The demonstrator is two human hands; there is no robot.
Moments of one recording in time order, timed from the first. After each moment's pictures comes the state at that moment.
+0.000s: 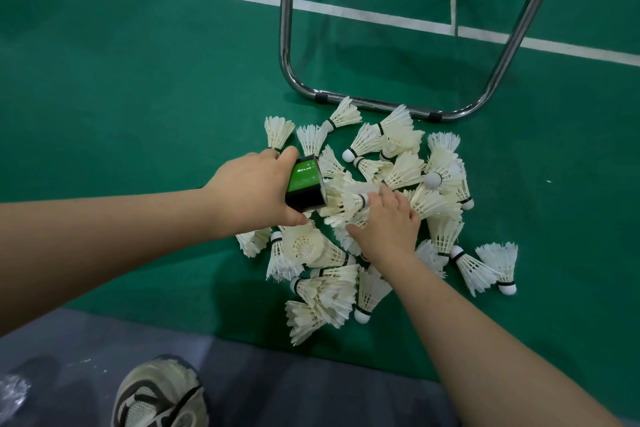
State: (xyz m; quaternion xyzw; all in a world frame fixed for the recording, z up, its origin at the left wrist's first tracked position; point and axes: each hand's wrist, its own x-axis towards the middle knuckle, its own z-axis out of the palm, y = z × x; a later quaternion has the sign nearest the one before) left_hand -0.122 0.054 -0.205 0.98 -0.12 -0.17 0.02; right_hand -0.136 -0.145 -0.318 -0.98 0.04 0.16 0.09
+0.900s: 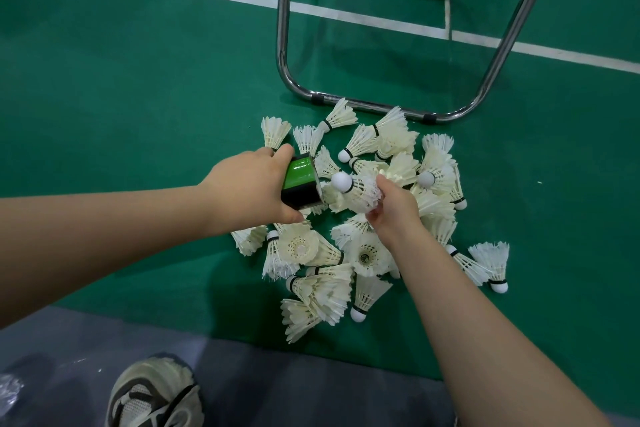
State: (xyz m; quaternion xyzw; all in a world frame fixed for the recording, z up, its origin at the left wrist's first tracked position) left_hand -0.124 0.054 -0.200 0.98 -0.12 -0.16 0.04; right_hand -0.110 -0.143 -0.281 -0.52 0.40 0.14 0.74
